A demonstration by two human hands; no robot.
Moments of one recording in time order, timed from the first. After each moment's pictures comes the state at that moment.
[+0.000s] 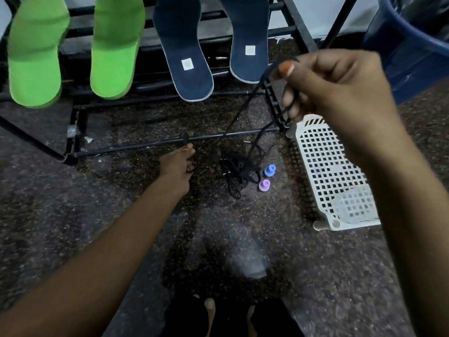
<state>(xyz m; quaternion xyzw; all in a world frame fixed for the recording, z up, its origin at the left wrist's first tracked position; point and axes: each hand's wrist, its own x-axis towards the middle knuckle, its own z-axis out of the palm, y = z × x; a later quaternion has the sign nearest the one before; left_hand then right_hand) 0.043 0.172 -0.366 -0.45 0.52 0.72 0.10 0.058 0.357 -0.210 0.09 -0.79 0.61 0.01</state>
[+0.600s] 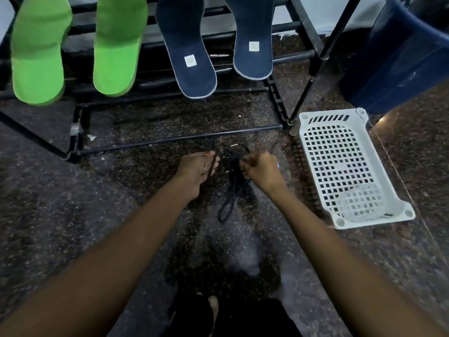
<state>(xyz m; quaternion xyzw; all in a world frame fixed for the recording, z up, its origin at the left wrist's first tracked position) 0.051 0.189 -0.373 -0.37 0.58 0.71 0.19 0.047 0.330 -0.400 -0.06 -0.89 0.43 -0.13</state>
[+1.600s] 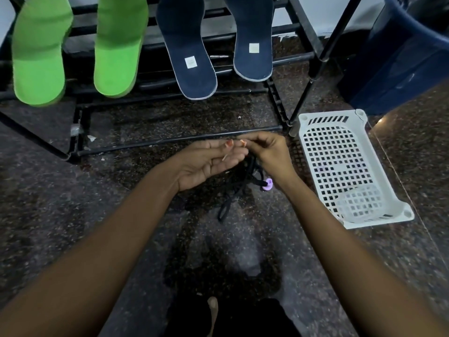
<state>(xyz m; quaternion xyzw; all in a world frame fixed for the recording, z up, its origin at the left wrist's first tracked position) 0.052 0.179 -0.326 -0.15 0.49 0.79 0.34 0.038 0.335 -0.366 0.01 -0.74 0.67 -0.04</state>
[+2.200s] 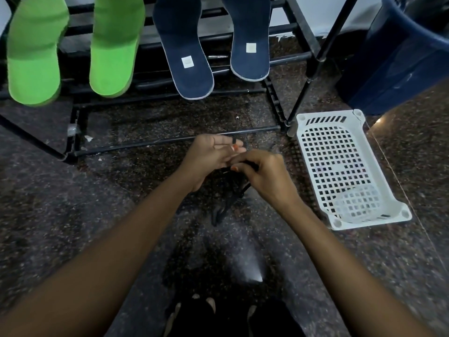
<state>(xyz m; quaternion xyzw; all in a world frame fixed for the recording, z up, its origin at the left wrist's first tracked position) 0.052 0.199 -0.340 -0.10 0.69 0.69 0.21 0.072 0.338 -0.359 0.17 -0.88 0.45 0.04</state>
